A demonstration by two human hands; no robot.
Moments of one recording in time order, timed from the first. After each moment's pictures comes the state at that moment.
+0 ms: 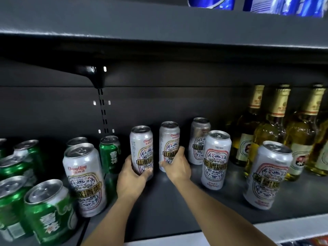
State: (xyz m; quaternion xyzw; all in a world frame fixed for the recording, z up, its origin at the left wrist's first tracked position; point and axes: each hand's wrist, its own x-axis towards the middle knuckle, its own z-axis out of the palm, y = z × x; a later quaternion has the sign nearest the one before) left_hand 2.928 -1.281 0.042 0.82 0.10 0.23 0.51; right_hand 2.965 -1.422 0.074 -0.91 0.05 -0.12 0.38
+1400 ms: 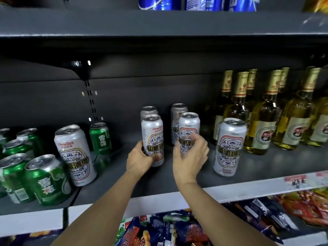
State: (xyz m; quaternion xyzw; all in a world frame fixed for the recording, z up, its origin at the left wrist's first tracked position) left_hand 2.903 -1.355 0.059 0.84 0.05 0.17 0.51; right_hand 2.869 -1.491 0.074 -0.72 0.06 -0.50 0.48
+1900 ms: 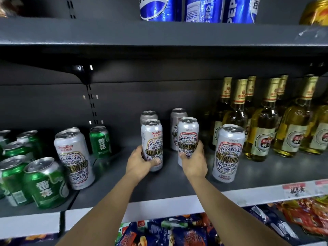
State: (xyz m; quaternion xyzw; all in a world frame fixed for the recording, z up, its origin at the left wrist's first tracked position) left_hand 2.910 -1.355 0.055 0.85 0.04 0.17 0.50; right_hand 2.907 -1.534 0.064 -0.86 0.10 -0.22 0.45
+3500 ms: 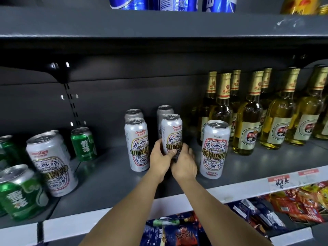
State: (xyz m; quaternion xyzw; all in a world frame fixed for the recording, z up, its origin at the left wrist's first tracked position) left_hand 2.924 -1.464 0.054 0.72 -0.02 0.13 0.68; right_hand 2.905 -1.546 0.054 -0.92 0.07 -0.17 0.35
